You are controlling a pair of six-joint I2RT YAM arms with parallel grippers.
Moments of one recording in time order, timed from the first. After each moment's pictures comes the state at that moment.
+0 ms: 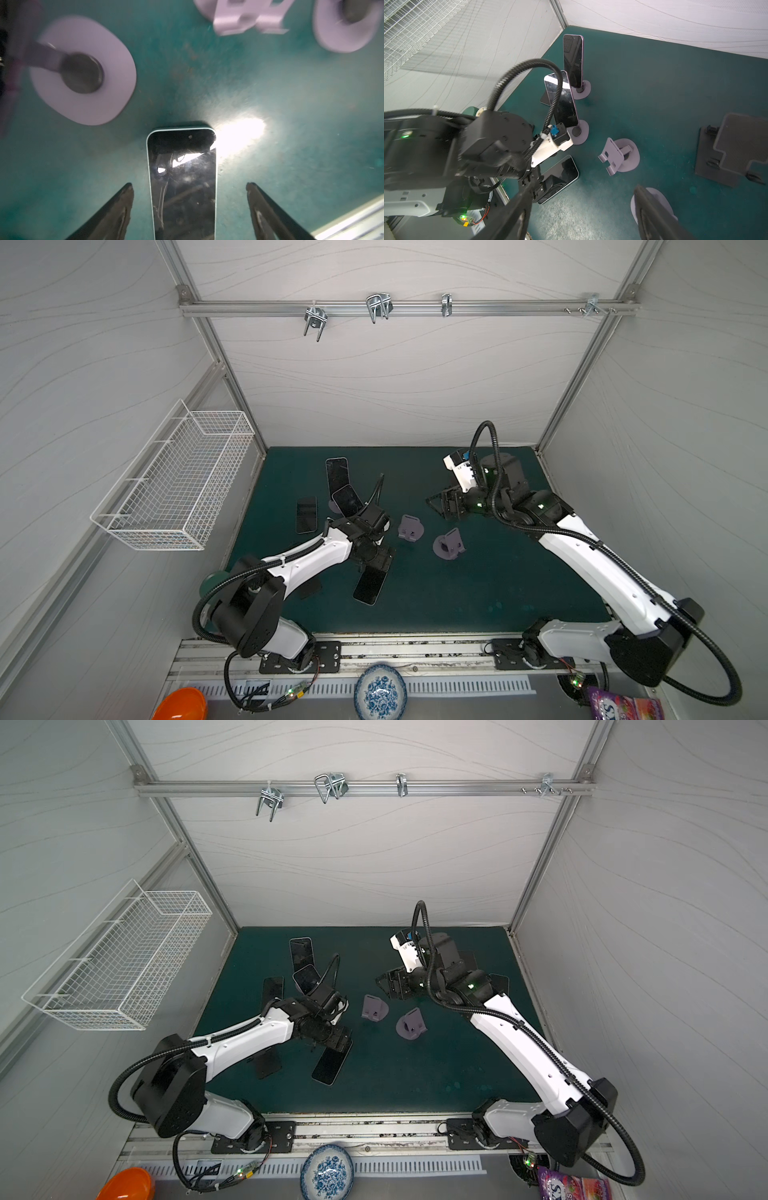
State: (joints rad) left arm -0.62 1.44 0.92 -0.71 0.05 -0.27; right arm 0.66 1.28 1.35 -0.66 -0.30 0.20
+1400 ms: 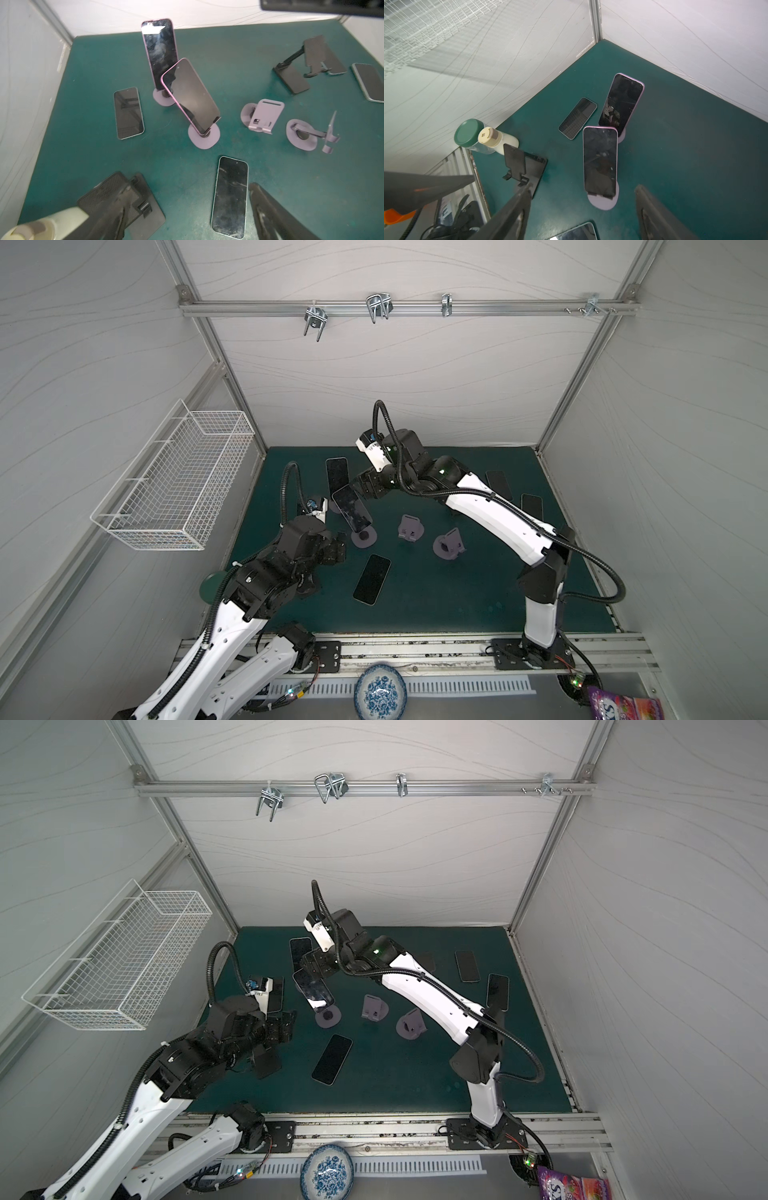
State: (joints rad) left arm -0.55 0.74 0.97 -0.95 -0.34 -0.32; right arm 0.94 1.95 2.09 -0.71 -0.13 0.14
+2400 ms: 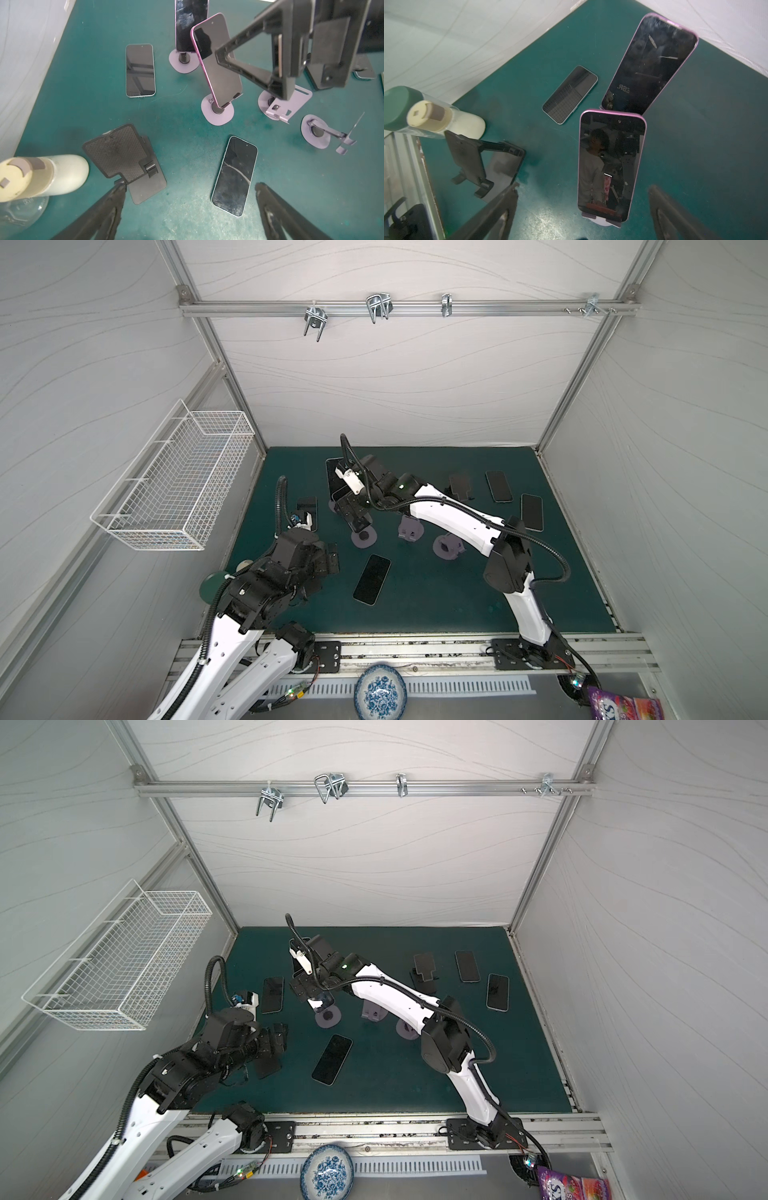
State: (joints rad) left arm -0.48 0.65 0.90 -1.07 -0.30 -0.49; right arm 1.00 2.16 2.09 -0.65 -0.06 0.11
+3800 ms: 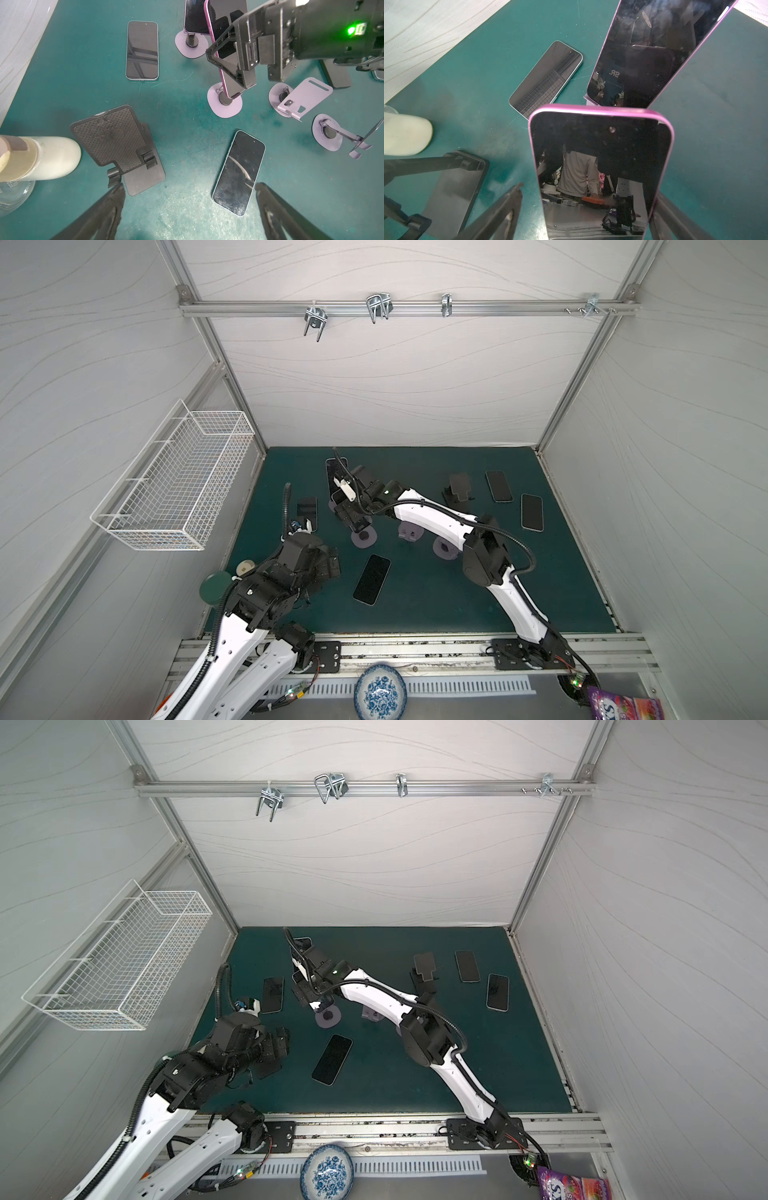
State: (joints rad) left arm -0.47 0.64 0.82 -1.06 -0.29 -0.56; right arm 0.99 2.34 2.18 -0.64 -0.01 0.13
